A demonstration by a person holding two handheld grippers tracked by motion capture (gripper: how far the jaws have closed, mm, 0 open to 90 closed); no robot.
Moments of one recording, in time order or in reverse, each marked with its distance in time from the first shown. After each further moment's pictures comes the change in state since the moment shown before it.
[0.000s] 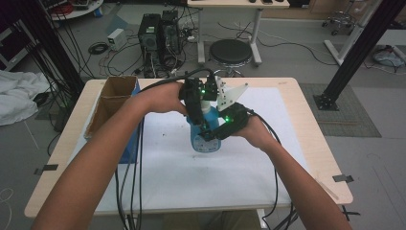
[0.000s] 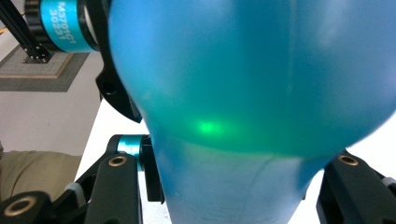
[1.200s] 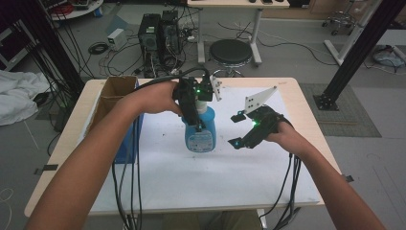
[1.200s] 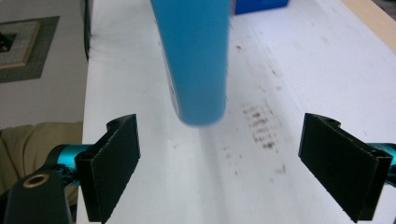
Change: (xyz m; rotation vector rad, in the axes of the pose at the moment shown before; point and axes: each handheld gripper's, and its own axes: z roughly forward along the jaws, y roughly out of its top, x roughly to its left) left arm -0.010 -0.008 -0.015 0.003 0.024 -0.005; right arm 0.021 -0.028 -0.067 0.143 -0.150 0.138
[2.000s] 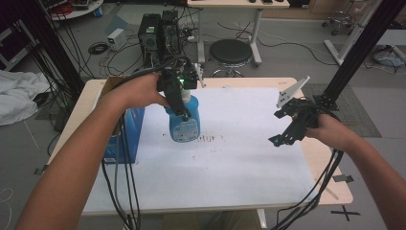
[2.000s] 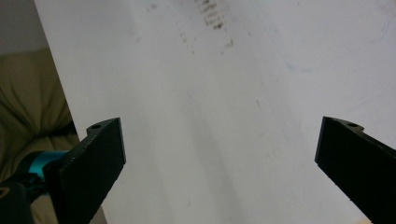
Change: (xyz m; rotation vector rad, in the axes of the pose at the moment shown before) left arm 0.009 -0.028 -0.029 0.054 0.102 -0.174; right arm -0.006 -0.021 -0.084 0.350 -0.146 0.107
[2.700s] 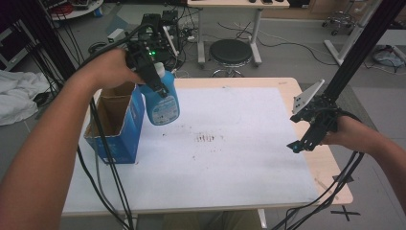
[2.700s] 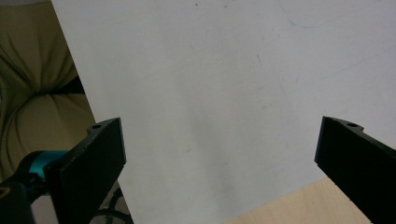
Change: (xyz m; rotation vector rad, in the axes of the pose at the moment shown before) left arm 0.024 -0.040 -0.069 -0.002 0.102 -0.242; right arm 0.004 -0.023 -0.024 0.089 -0.003 -0.032
